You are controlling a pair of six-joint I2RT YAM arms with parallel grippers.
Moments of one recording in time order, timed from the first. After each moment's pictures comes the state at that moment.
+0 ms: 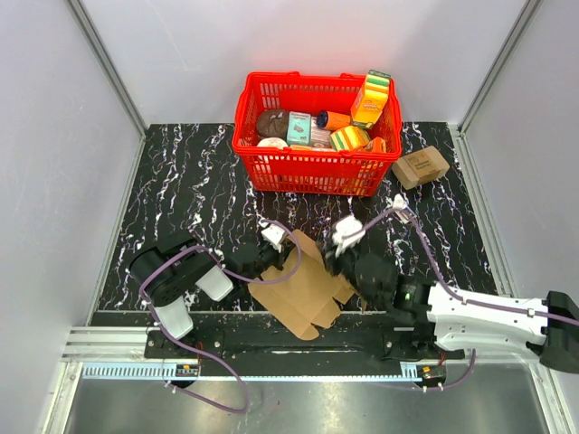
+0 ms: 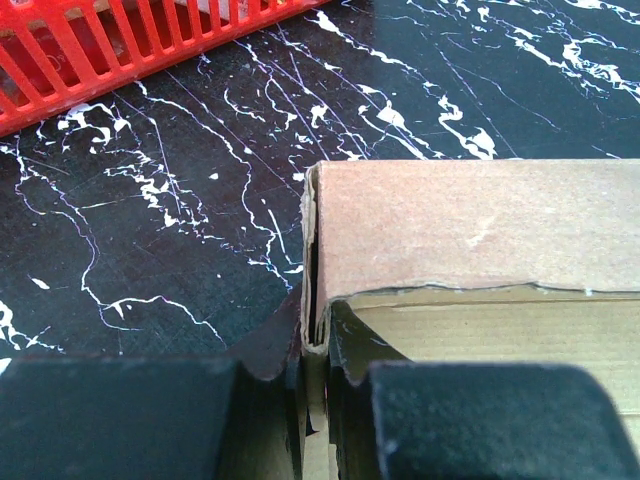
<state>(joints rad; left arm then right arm) -0.82 1.74 0.29 1.27 -0.03 -0.09 1.30 0.89 0.49 0.24 0.66 0.05</state>
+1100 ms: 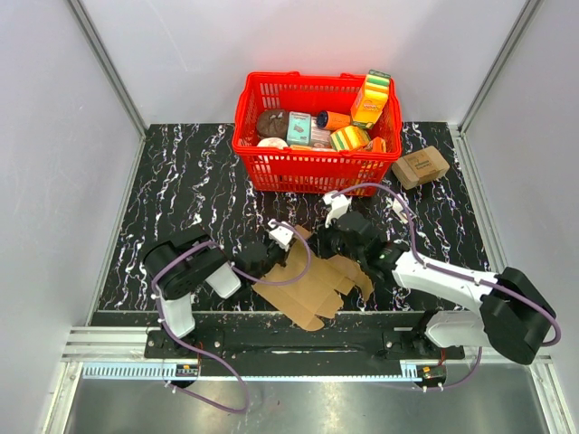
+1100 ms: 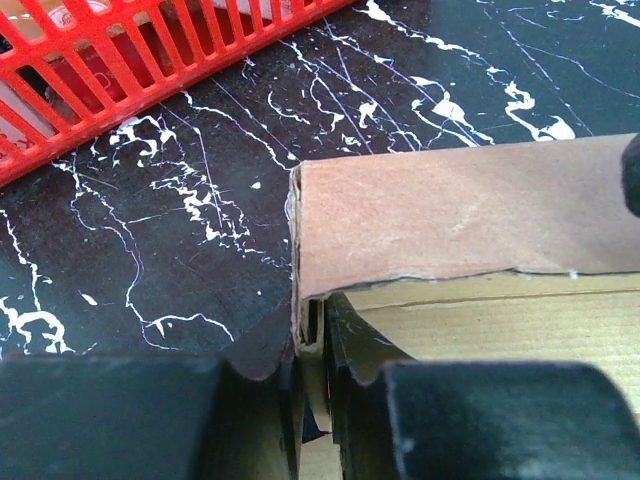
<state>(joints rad) -0.85 1.82 0.35 1.28 -0.15 0.04 0.84 1.25 0.65 0.15 0.01 0.42</state>
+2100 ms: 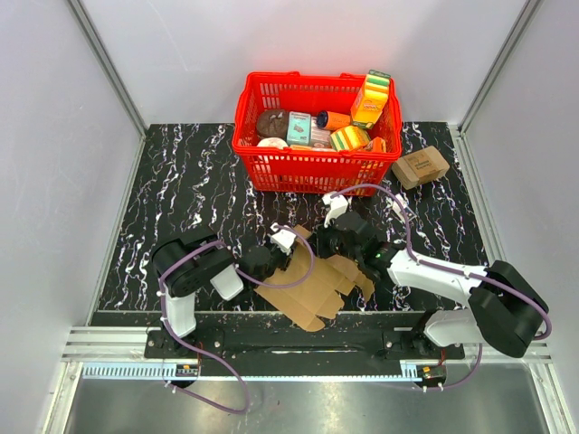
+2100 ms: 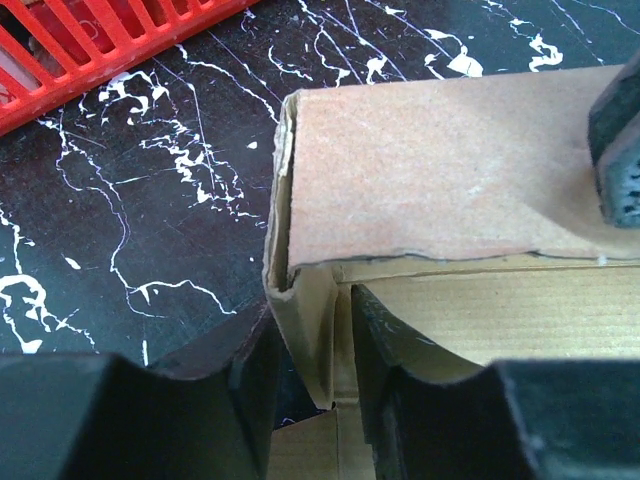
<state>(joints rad) -0.88 1.88 0.35 1.29 -0.22 0.04 0.82 1.31 0.63 0.22 0.01 0.43</state>
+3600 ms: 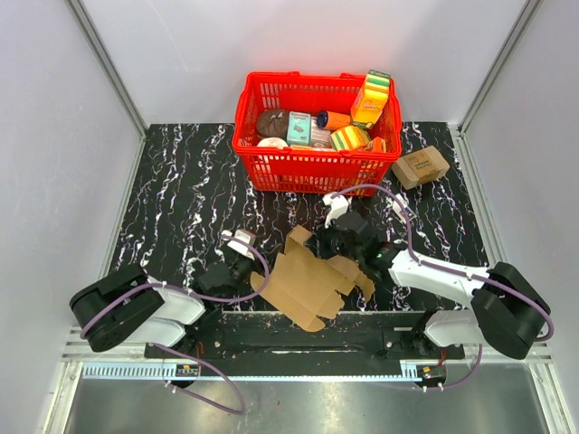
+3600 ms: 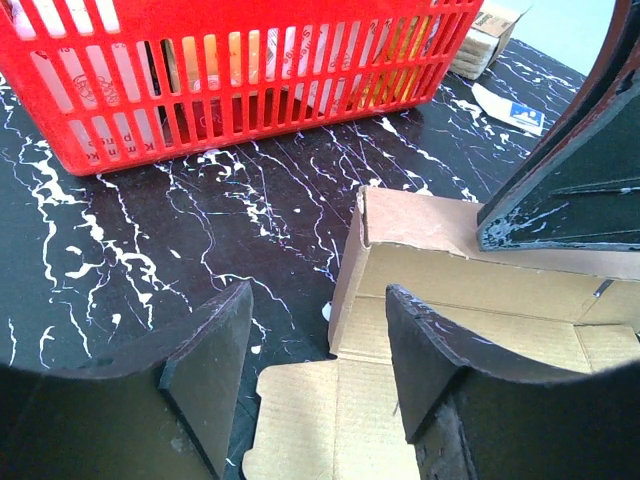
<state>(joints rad) -0.88 1.33 0.05 1.29 -0.28 -0.14 0.82 1.30 0.63 0.19 0.01 0.43</state>
